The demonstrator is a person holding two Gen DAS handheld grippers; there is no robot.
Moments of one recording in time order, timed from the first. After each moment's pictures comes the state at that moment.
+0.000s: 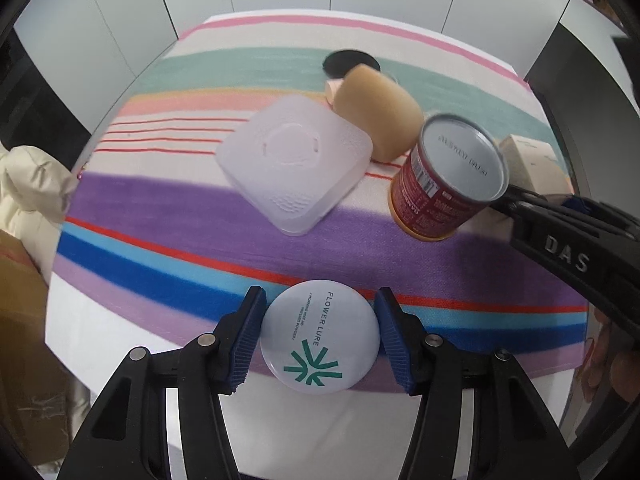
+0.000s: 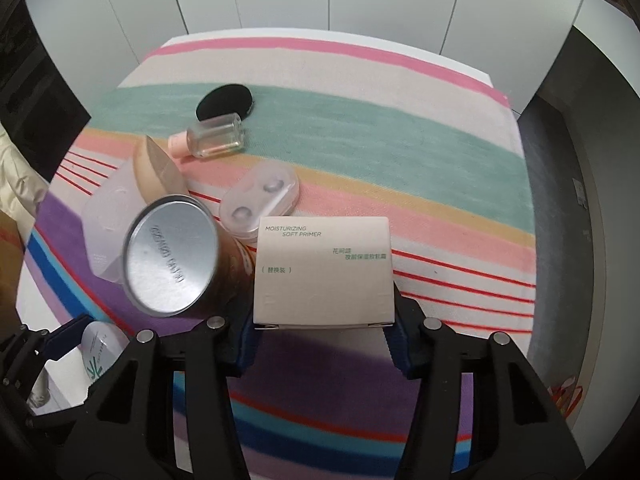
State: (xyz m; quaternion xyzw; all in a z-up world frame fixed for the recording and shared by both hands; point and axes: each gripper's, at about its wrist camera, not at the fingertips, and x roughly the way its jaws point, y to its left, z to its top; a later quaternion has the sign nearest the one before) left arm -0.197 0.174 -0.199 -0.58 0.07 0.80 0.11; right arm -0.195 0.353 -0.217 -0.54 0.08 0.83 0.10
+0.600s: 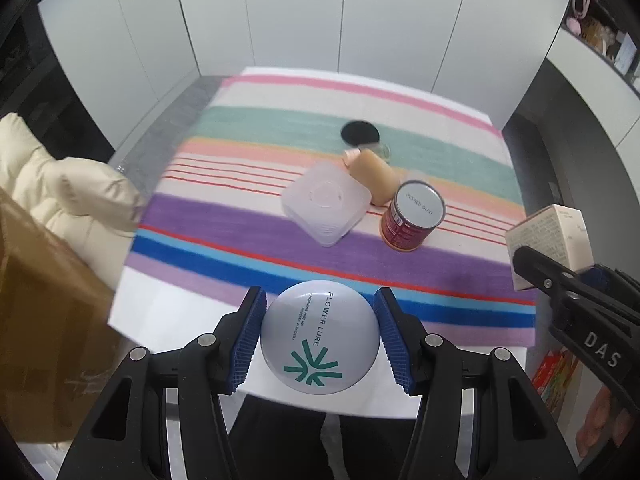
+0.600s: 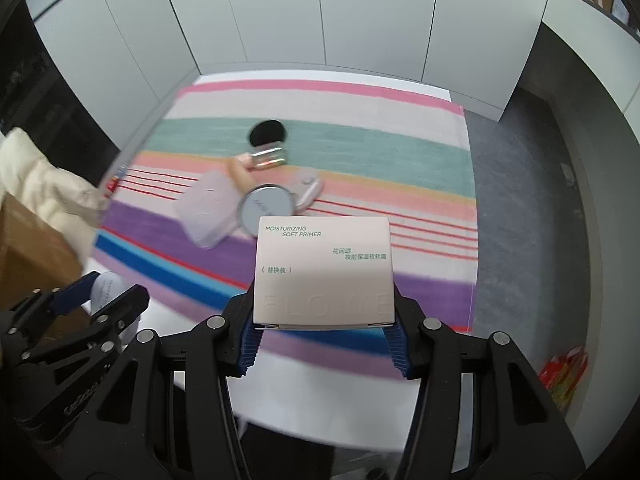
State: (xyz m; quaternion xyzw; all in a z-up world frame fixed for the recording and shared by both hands) left arm -0.148 0.134 -0.087 -0.53 0.06 0.84 0.11; right arm -0.108 0.324 -0.103 -0.51 0.11 0.85 0.10
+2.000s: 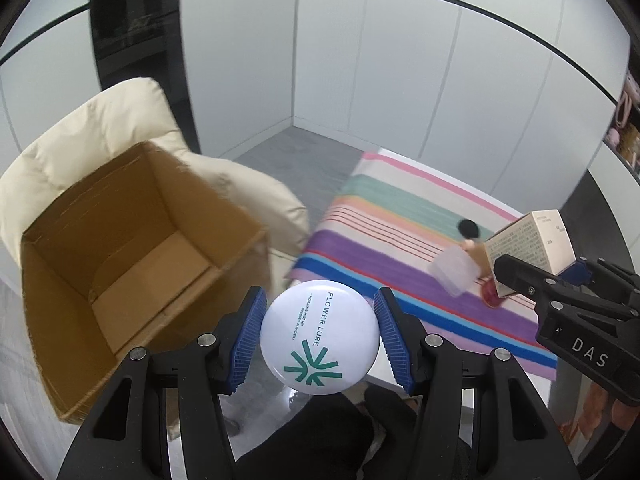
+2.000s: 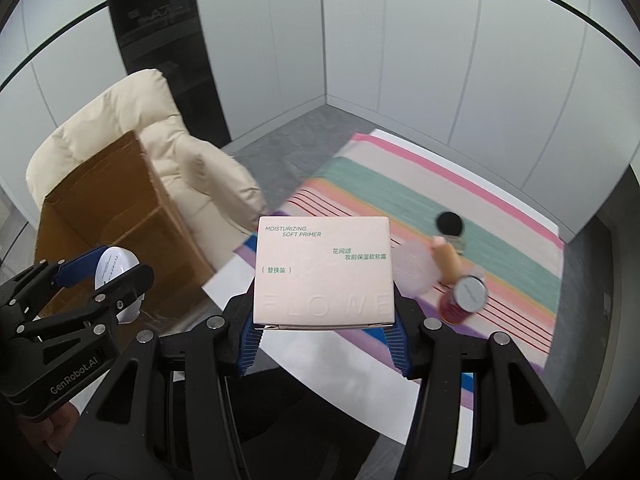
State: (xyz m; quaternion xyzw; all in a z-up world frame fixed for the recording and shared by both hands) left arm -0.090 -0.091 -0.006 -0.42 -0.03 0.90 0.00; right arm -0.123 0.102 -0.023 -0.44 -0.02 0.89 -0.08
